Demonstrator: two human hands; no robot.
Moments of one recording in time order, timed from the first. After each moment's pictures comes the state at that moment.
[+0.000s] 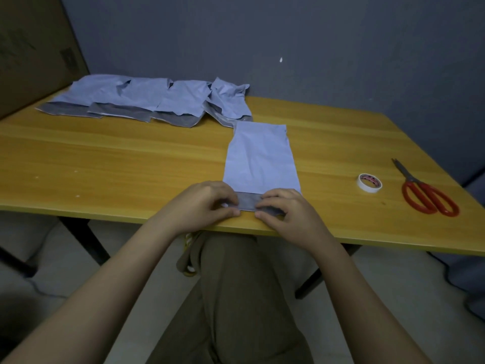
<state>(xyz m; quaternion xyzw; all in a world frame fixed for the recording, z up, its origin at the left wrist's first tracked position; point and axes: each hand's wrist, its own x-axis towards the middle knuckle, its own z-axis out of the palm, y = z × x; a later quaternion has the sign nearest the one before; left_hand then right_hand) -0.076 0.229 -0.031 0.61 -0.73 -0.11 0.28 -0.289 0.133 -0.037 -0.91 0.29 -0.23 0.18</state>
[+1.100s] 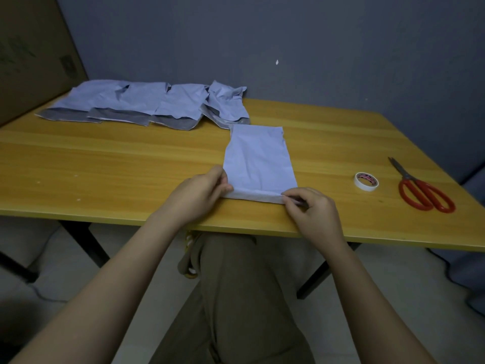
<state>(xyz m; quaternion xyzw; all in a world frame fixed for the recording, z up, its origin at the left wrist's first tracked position) -0.080 0.224 -0.016 0.70 -0.64 -0.11 0.30 -0.312 0.131 -0.035 -0.83 0.36 -0.38 0.19</state>
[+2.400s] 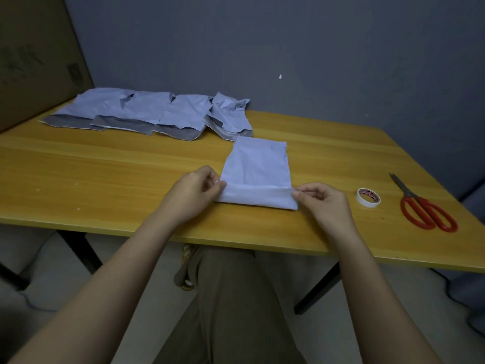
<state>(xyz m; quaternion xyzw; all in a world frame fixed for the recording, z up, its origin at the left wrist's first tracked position) -0.061 0.212 -0.013 0.71 -0.56 -0.11 0.41 -0.307 0.095 -0.009 -0.68 0.42 -0.40 0.45</state>
